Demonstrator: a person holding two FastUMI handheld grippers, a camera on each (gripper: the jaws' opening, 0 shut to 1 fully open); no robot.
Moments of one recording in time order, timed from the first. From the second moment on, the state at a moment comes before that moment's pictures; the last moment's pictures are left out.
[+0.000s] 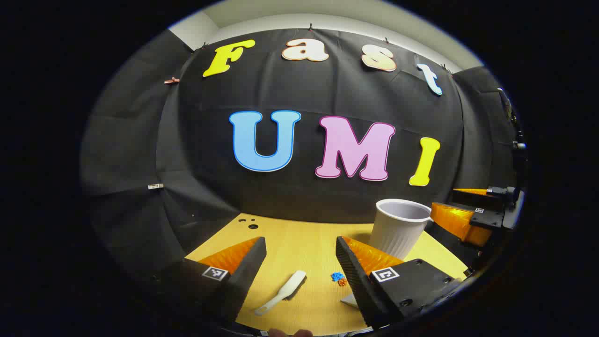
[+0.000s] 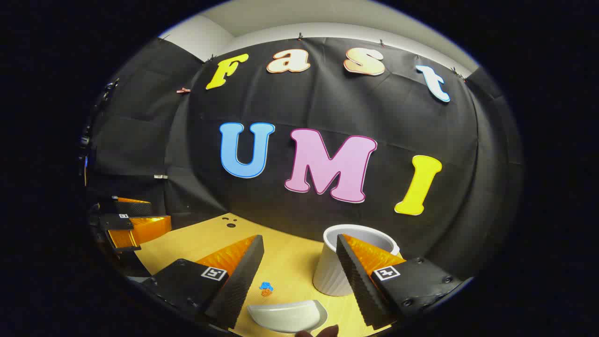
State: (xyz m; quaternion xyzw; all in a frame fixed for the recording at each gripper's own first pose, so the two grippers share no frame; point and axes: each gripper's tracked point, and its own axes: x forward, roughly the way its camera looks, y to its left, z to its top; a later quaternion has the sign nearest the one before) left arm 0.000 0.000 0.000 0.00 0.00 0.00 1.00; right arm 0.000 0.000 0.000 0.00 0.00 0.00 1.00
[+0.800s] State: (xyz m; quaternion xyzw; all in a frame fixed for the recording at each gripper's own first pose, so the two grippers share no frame) left arm 0.036 0.000 0.014 0.04 -0.03 -0.06 1.00; right arm -0.009 -0.018 0.010 -0.01 0.00 0.00 1.00
